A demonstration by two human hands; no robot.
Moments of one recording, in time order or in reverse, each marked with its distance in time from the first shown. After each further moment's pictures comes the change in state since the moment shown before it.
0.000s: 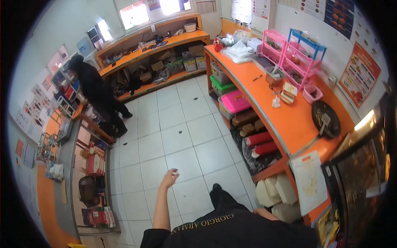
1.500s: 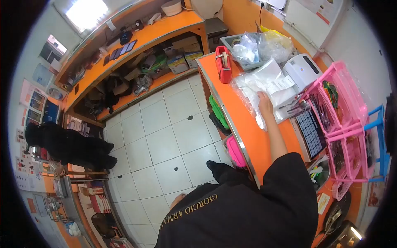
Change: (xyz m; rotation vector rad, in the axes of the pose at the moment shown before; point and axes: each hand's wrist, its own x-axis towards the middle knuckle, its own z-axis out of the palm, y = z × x) left_hand 0.513 -0.002 0.030 0.043 -0.502 -0.615; right_hand 0.358 -0.123 -1.017 0.072 1.425 -0.253
